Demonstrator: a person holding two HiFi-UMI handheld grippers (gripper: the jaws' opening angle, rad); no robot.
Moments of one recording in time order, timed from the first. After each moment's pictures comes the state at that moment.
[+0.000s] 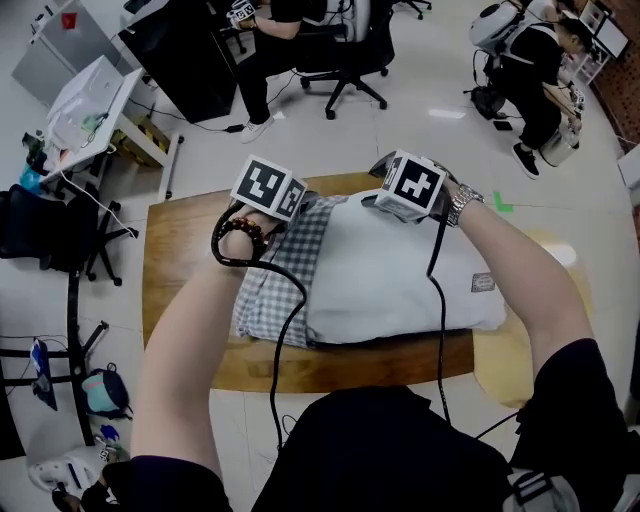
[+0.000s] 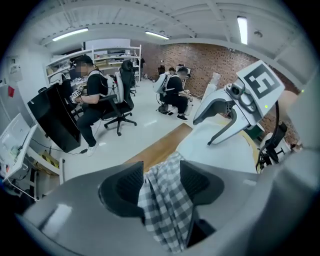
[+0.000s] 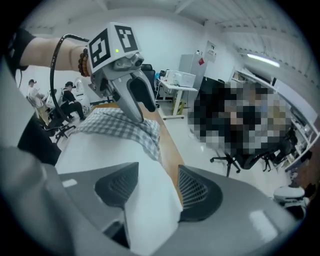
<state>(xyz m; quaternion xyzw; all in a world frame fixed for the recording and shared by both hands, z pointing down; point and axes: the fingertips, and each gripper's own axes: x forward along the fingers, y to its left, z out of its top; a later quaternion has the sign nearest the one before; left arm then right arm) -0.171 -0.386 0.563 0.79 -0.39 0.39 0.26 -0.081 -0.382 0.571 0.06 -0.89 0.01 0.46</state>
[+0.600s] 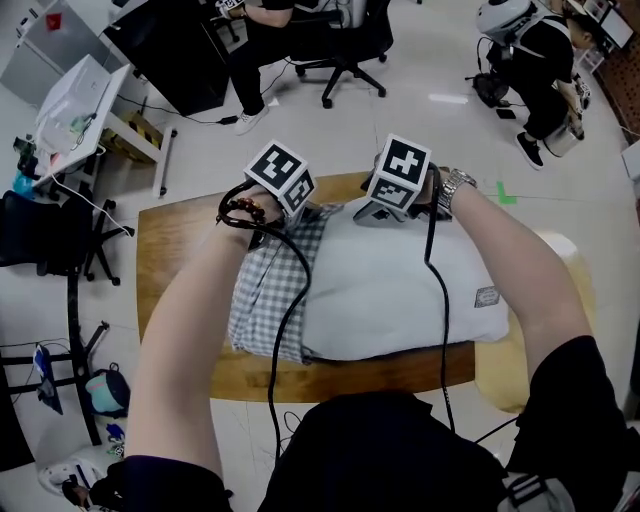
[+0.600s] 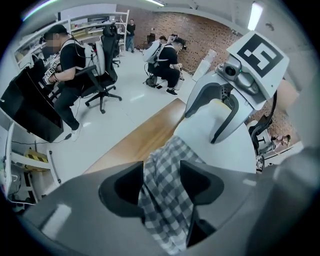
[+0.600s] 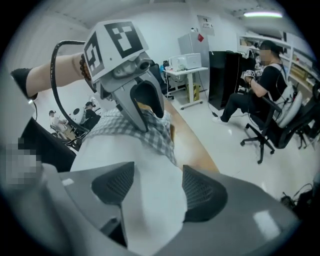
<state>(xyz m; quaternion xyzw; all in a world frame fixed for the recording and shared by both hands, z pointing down) -0.161 -0.428 0.629 0.75 -0.26 0.50 0.34 -0.091 -0.425 0.618 -0.04 -0.87 0.14 0.48</state>
